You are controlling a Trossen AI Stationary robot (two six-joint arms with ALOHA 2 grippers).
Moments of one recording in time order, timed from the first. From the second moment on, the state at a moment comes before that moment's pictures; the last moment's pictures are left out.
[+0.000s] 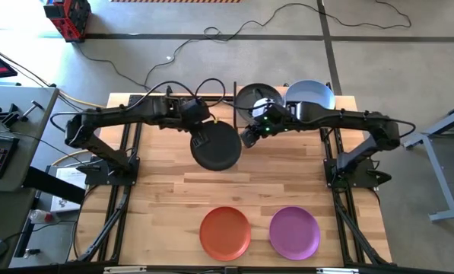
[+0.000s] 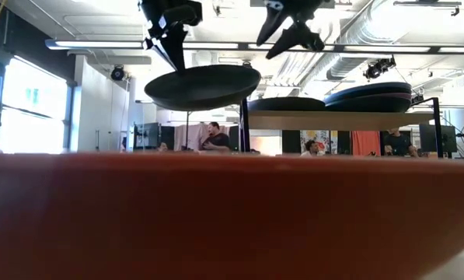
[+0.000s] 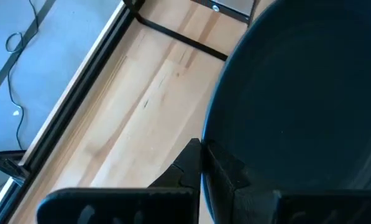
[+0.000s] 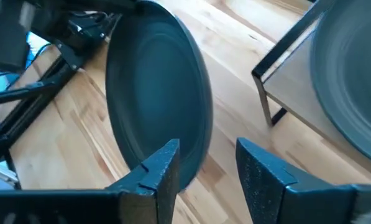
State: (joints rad) left arm 0.21 1.51 1.45 -1.02 -0.30 -0.20; right arm -0.15 1.51 1.46 -0.75 0.06 0.67
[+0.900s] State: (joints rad) left arm 0.21 1.51 1.45 -0.95 -0.31 -0.08; right arm -0.15 1.64 1.46 -0.71 0.06 0.76
